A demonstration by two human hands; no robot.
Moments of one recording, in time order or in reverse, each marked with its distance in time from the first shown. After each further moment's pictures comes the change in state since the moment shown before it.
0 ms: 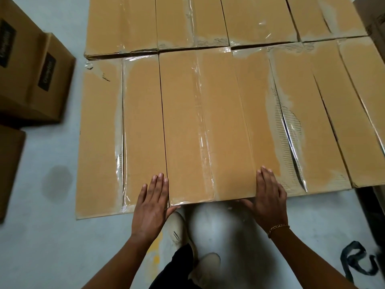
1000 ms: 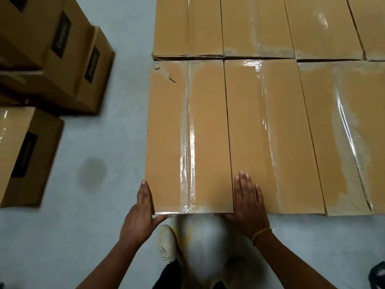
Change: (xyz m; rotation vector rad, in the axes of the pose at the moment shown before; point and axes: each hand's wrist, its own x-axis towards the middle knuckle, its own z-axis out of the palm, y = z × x) left_hand -0.077 -0.202 -0.021 -0.503 -0.218 -0.379; right_hand 0.007 -0.238 0.021 -0.079 -0.135 -0.263
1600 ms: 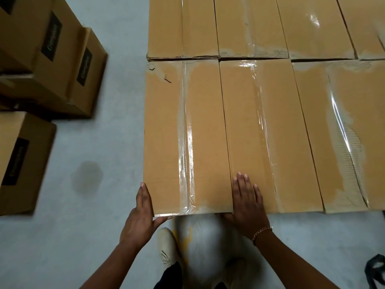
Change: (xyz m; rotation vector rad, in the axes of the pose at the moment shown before) left_hand 0.011 -0.010 0.009 -0.027 0.009 0.030; right_hand 0.002 -0.002 0.003 -0.043 0.004 0.013
